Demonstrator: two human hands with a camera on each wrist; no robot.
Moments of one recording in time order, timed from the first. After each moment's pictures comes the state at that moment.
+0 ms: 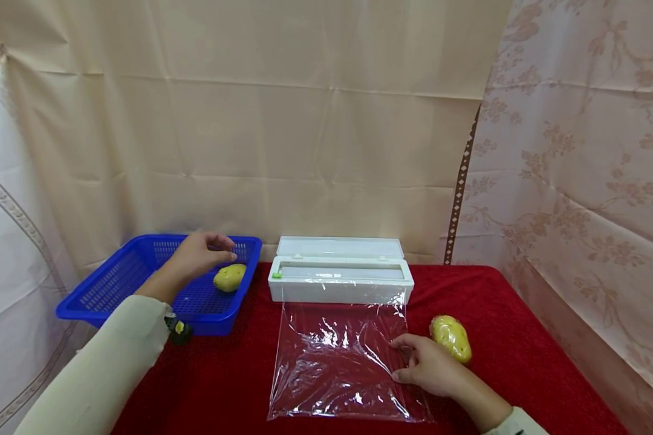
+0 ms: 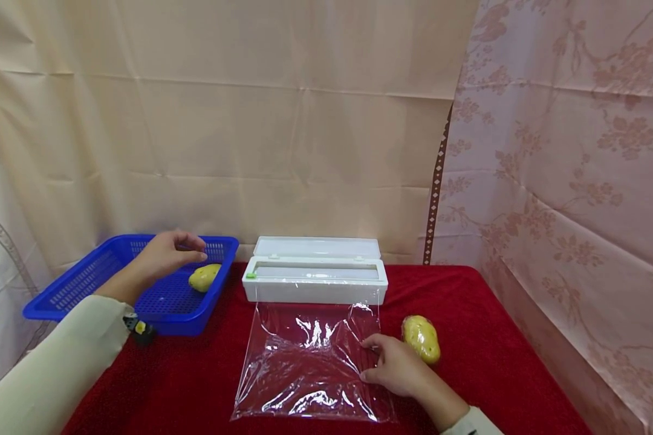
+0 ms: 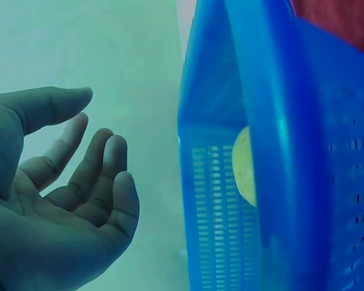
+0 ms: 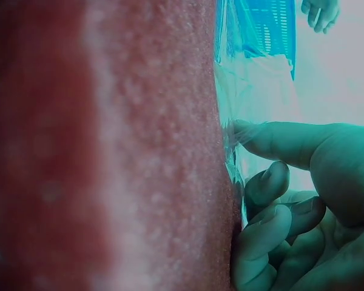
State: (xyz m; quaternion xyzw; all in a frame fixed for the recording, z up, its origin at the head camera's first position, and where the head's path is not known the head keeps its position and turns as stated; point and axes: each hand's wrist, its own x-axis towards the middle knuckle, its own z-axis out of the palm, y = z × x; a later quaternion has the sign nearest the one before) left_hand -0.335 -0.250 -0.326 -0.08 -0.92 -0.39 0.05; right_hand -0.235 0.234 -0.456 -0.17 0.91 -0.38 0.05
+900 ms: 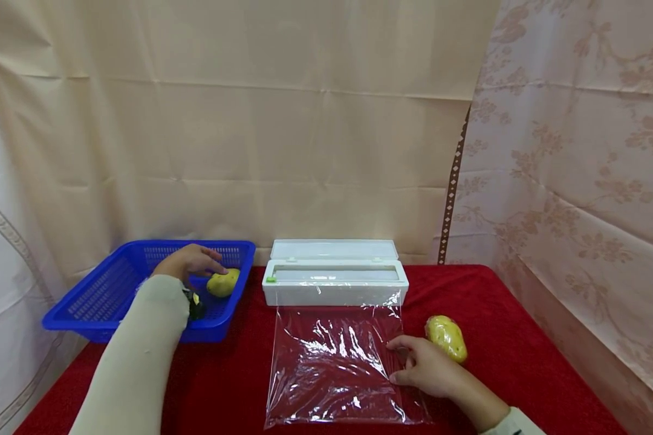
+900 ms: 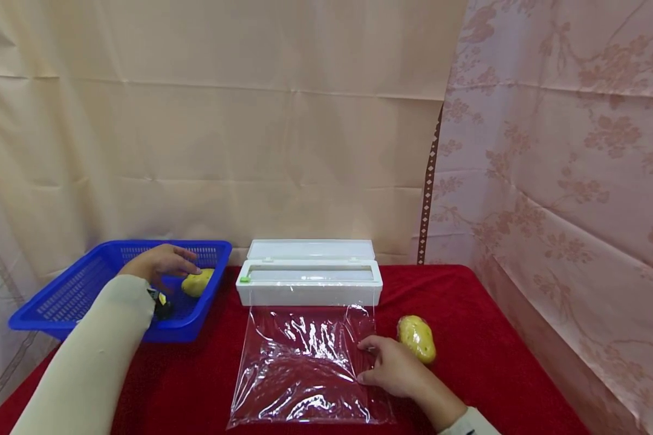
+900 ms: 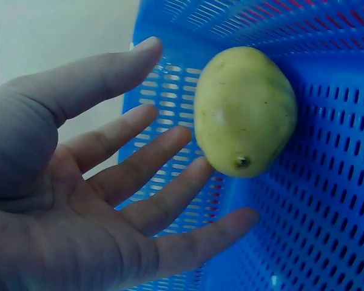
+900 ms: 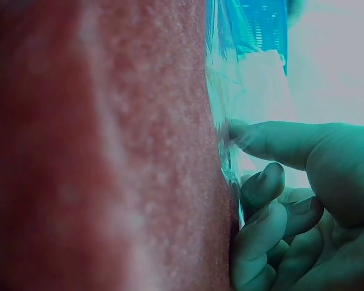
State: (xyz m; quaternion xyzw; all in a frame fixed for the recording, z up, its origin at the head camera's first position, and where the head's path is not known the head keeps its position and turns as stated) left_hand -0.389 -0.277 -0.348 0.04 -0.88 -0.44 -0.18; right_hand -0.236 0.237 -0.460 -0.19 0.90 -0.39 0.05
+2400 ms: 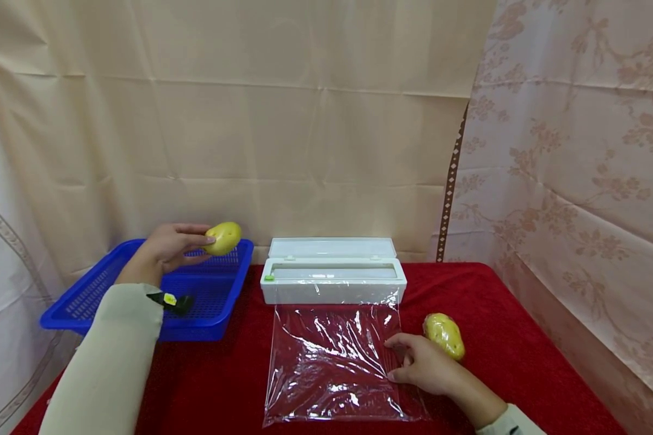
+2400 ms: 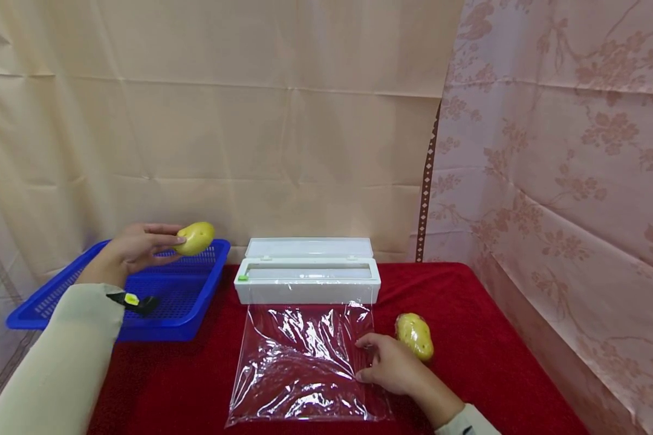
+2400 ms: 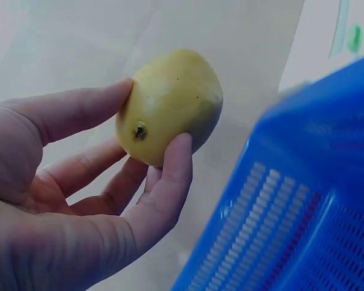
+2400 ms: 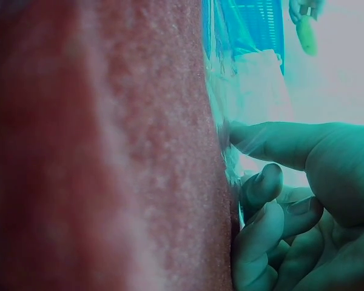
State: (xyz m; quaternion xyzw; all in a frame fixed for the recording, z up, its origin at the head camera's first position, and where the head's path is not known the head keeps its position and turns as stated) left_hand -0.367 -0.285 -0.310 -0.02 -0.72 -0.69 -0.09; right_hand -0.235 0.235 -0.456 -0.18 0.90 -0.39 0.06
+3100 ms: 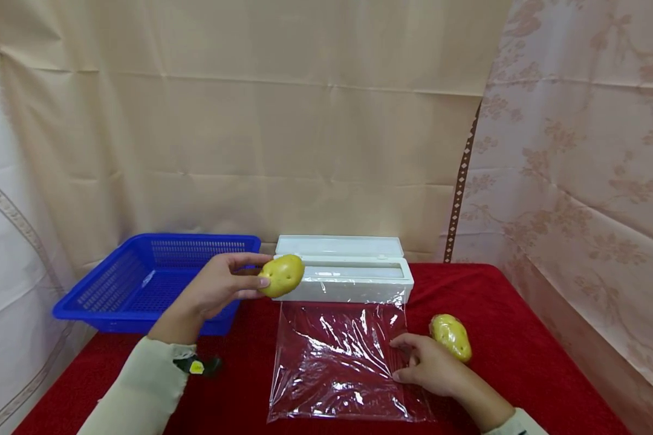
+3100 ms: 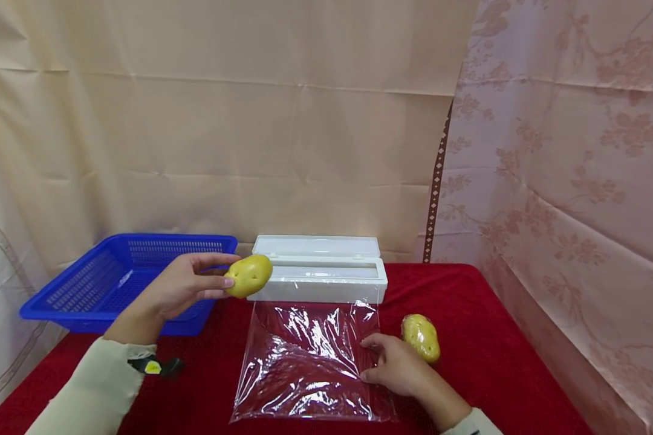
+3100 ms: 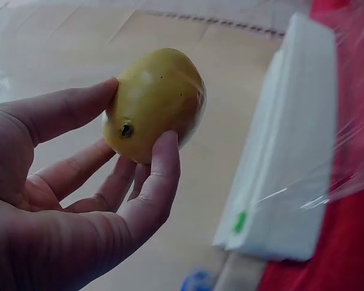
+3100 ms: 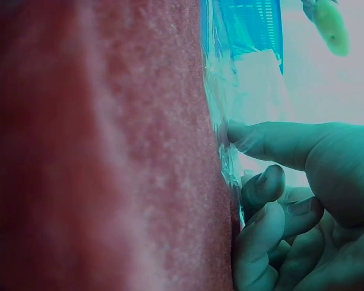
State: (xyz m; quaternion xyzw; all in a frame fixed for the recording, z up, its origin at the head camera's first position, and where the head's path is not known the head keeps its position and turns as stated) left_hand -0.288 -0.190 -0.344 -0.15 -0.72 -0.67 -0.09; right_hand -0.238 0.236 -0.458 -0.18 0.90 -0.39 0.06
